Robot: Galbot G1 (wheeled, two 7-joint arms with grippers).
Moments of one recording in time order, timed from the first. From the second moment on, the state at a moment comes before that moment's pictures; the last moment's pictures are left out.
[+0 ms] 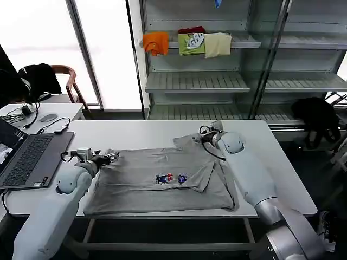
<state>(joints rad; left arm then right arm) 0.66 -0.99 -0.22 -1.38 -0.63 0.58 -0.09 -0.21 1.39 0.07 0.84 0.15 -0.53 -0.30</state>
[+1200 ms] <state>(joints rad) 0.65 -0.99 -0.22 -1.35 -0.62 0.57 -0.03 -0.25 1.33 0.03 0.92 0.19 -0.51 -0.32</state>
